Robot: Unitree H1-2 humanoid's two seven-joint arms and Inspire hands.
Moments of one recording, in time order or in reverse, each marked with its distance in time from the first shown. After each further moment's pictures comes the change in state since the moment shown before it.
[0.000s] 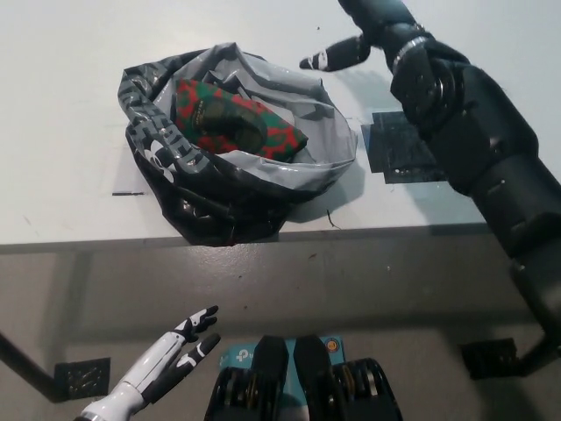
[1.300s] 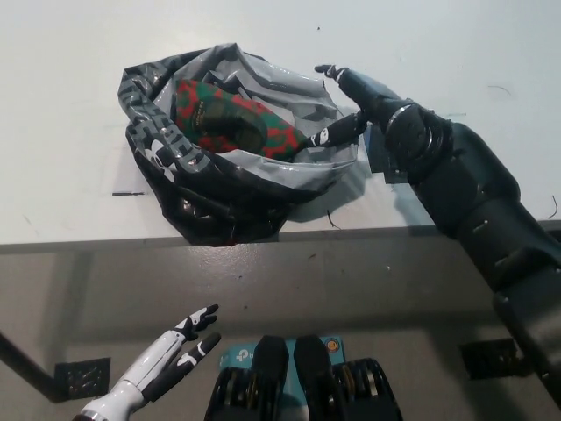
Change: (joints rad) left_arm -0.006 0.001 0.000 0.003 0.008 -0.002 0.000; right_arm 0.073 0.044 0.004 0.071 0.095 0.121 0.153
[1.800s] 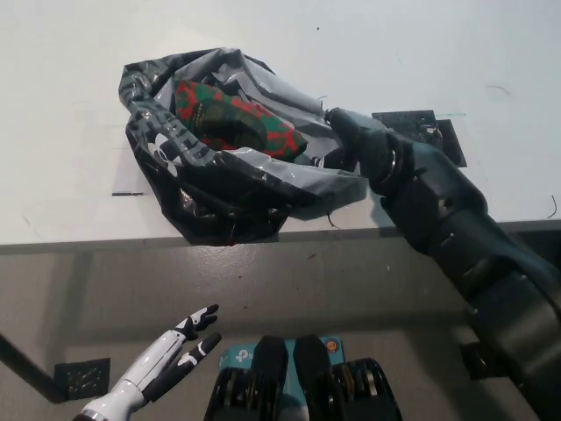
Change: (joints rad) left_arm -0.004 0.000 -0.001 0.000 0.002 0.000 0.000; right_arm -0.024 0.071 0.103 0.096 -0.054 0.164 -0.013
